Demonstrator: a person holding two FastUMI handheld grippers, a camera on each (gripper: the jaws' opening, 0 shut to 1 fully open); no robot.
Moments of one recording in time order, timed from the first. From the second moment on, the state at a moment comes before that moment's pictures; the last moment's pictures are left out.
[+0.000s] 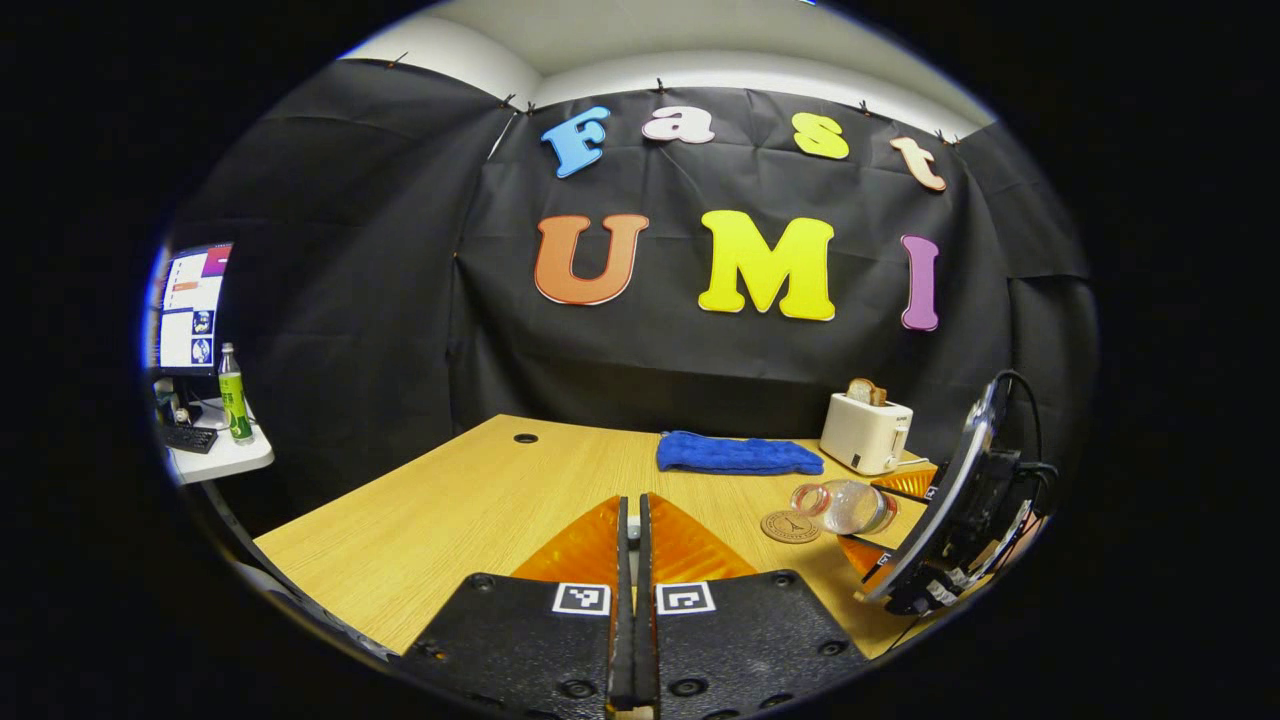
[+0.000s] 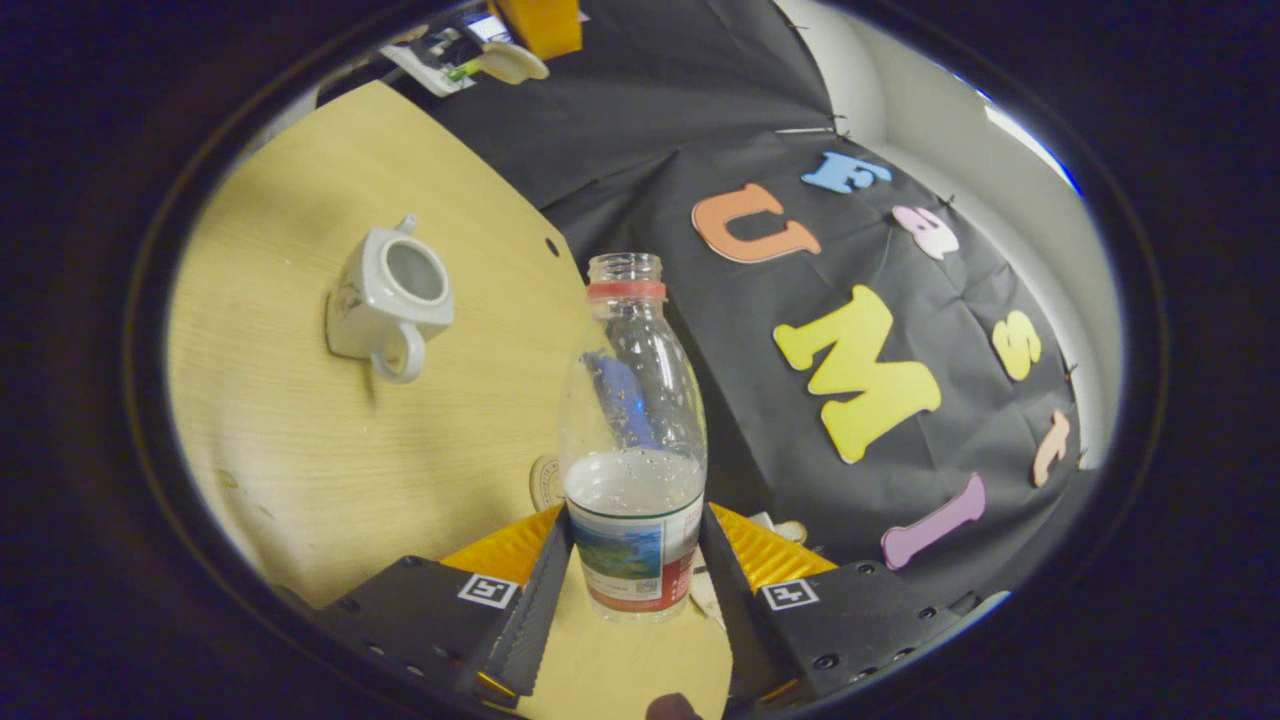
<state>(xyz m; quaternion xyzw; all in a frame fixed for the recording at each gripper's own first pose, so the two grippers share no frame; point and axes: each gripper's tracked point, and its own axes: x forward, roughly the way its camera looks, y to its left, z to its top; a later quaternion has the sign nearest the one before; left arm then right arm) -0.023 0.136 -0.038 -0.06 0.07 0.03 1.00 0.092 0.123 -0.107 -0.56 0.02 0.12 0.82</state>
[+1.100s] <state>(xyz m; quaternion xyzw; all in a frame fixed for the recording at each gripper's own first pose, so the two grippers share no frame) -0.029 0.174 -0.045 -0.08 0.07 0.06 0.99 0.094 0.163 -0.100 -0.77 -0.11 0.12 0.62</state>
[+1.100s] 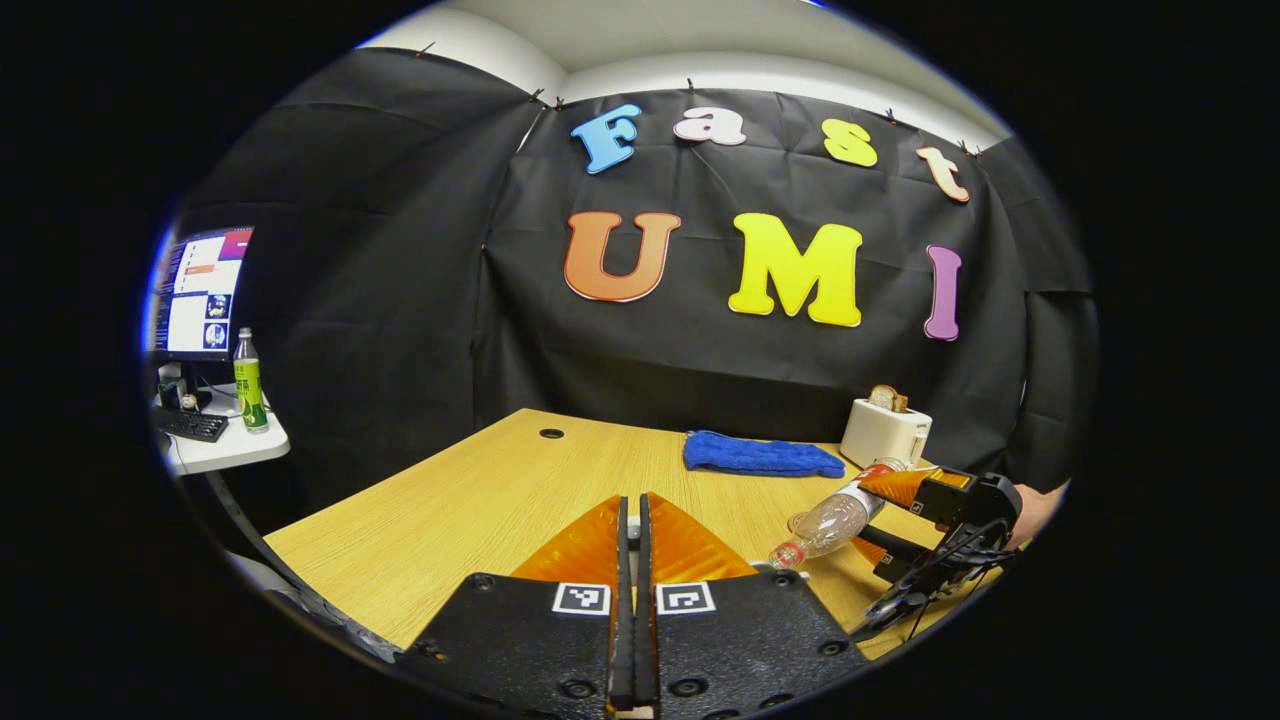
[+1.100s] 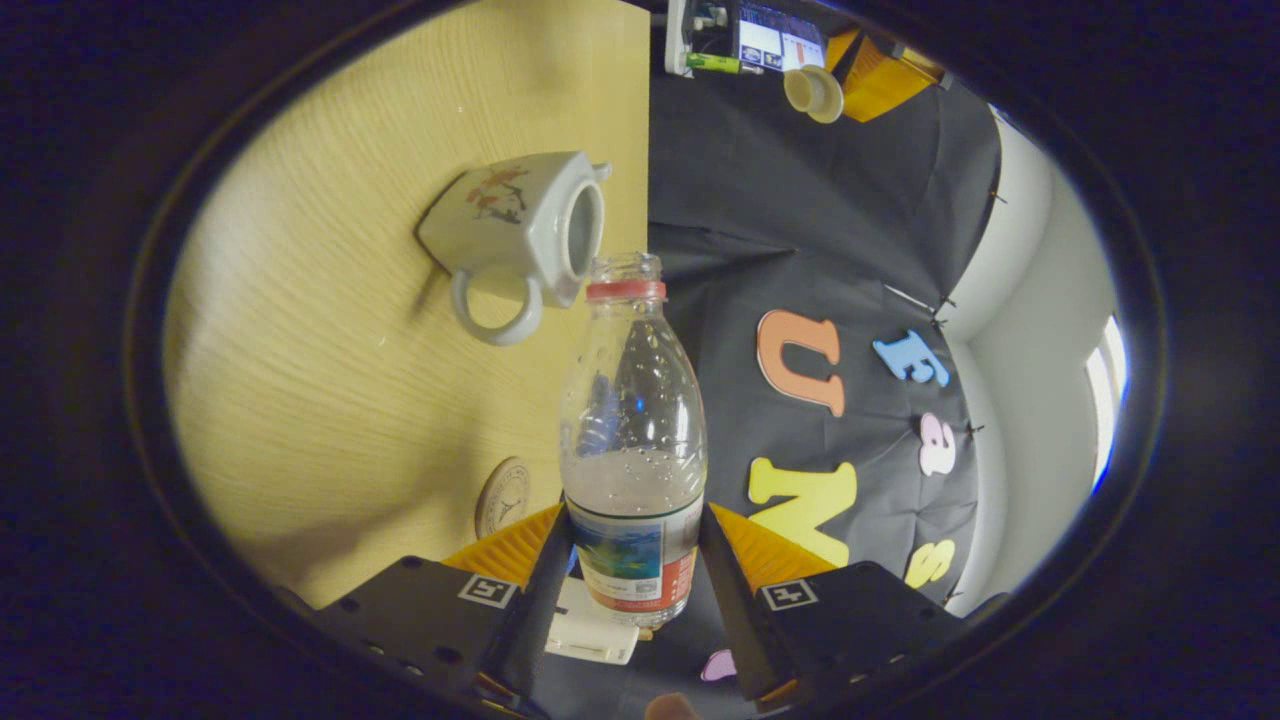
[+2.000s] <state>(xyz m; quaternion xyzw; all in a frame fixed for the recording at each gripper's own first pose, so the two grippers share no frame) -0.031 0.177 -0.044 -0.08 0.08 0.05 0.99 0.087 0.181 -0.074 -0.81 -0.18 0.09 0.55</state>
